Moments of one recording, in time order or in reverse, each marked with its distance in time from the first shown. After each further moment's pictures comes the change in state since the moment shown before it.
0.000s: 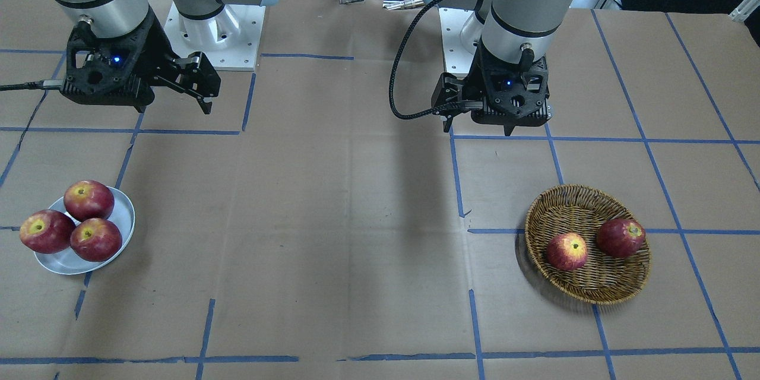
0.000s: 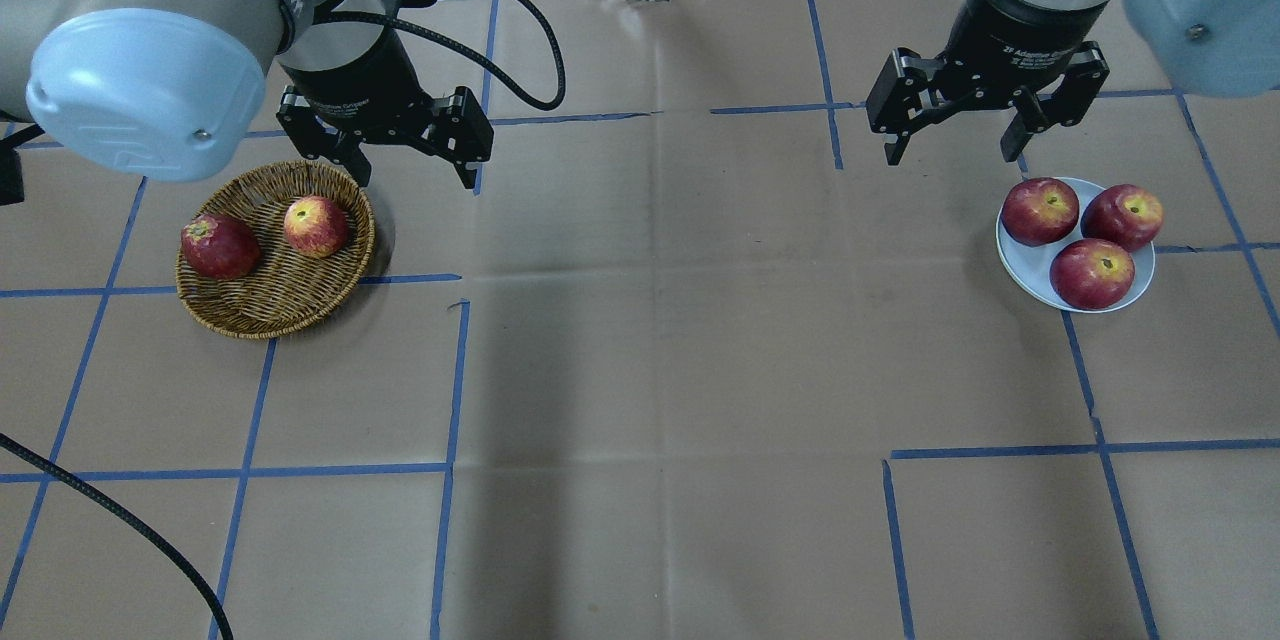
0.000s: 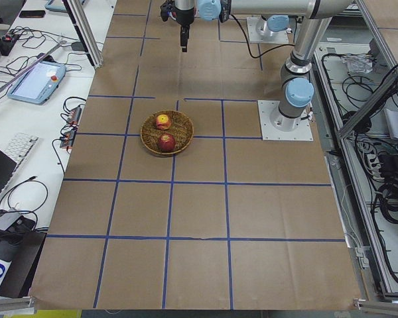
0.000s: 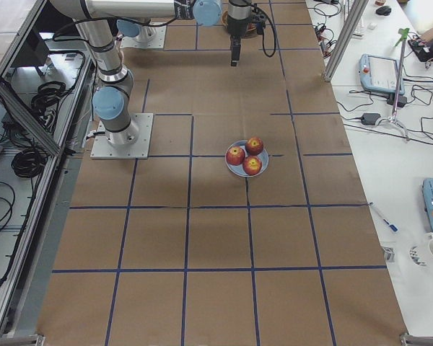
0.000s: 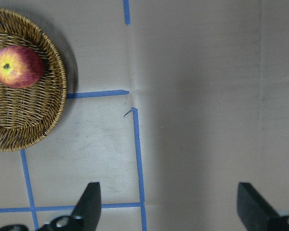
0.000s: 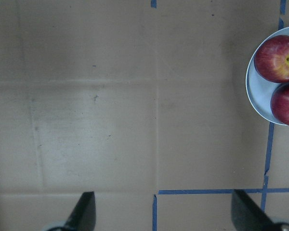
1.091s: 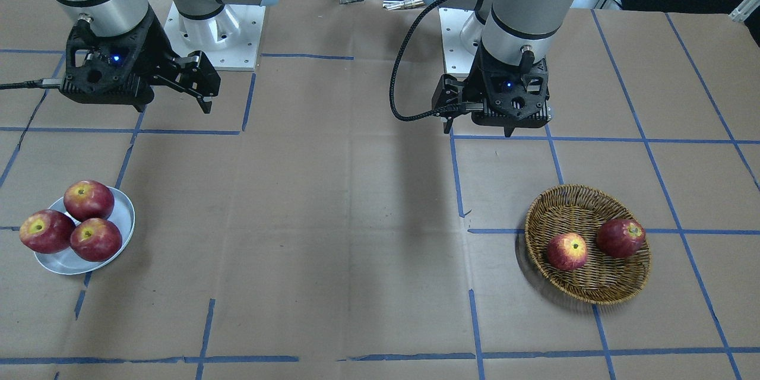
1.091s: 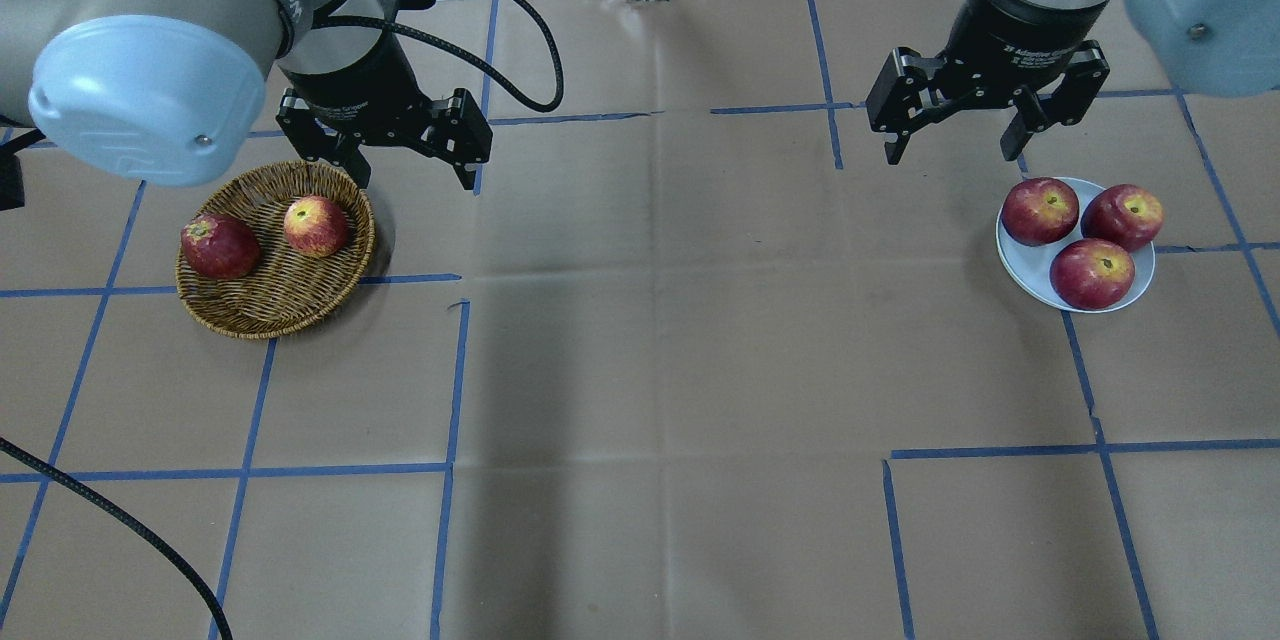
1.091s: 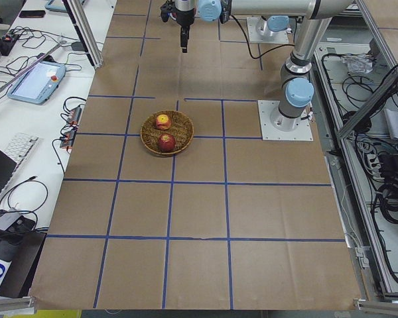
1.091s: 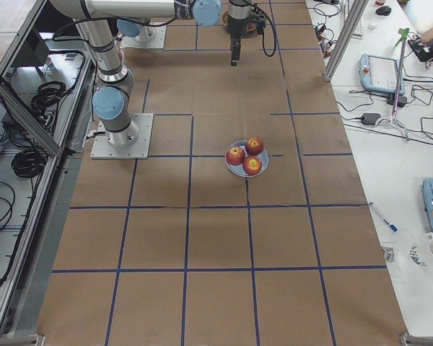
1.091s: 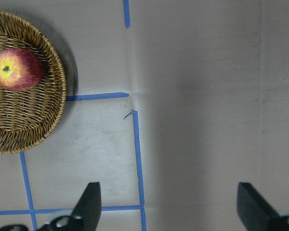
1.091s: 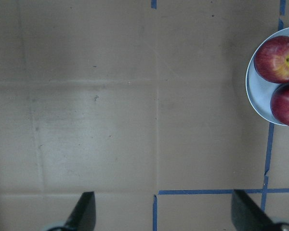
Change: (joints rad) left arm 0.005 0.005 -0.013 0.005 0.000 0.000; right arm 0.000 -0.001 -0.001 0.000 0.001 0.000
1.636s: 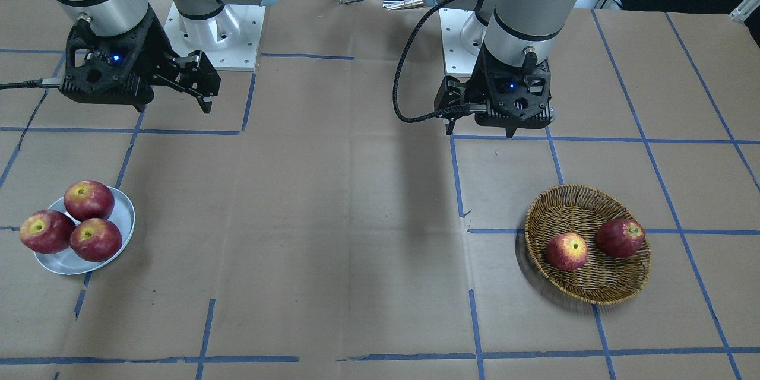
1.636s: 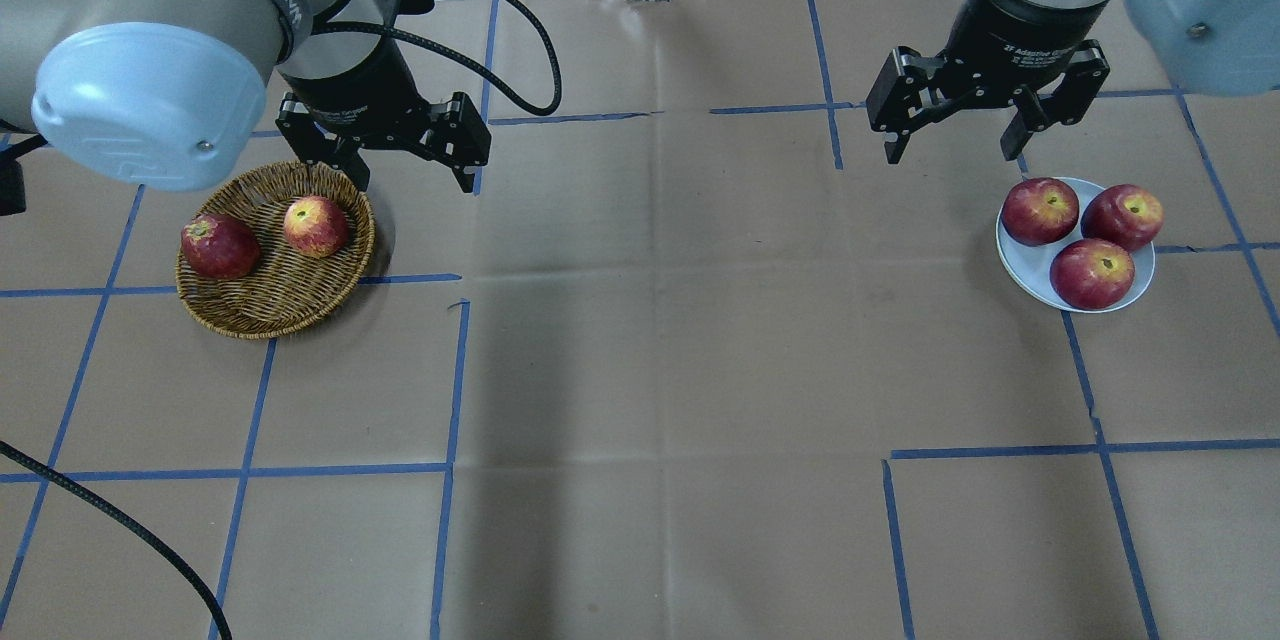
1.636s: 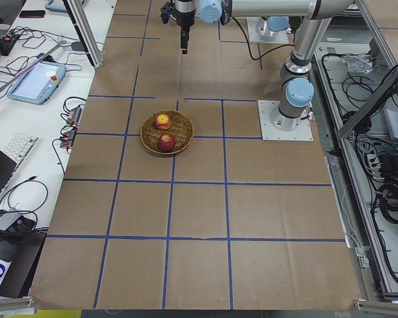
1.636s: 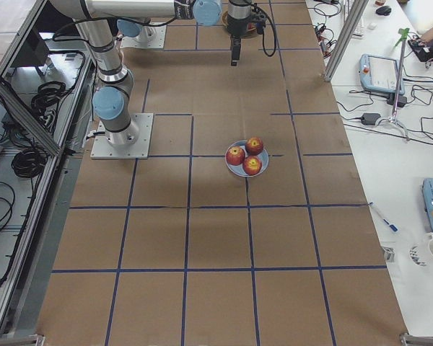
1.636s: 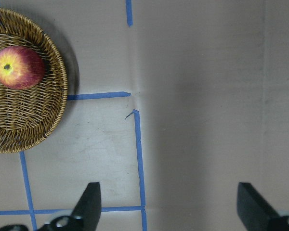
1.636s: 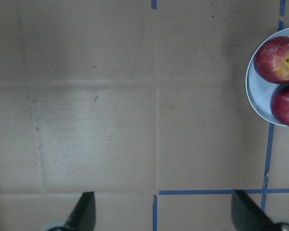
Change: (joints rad) left arm 0.006 0.003 -0.013 0.018 0.000 0.000; right arm 0.000 0.000 -0.001 0.000 0.000 0.000
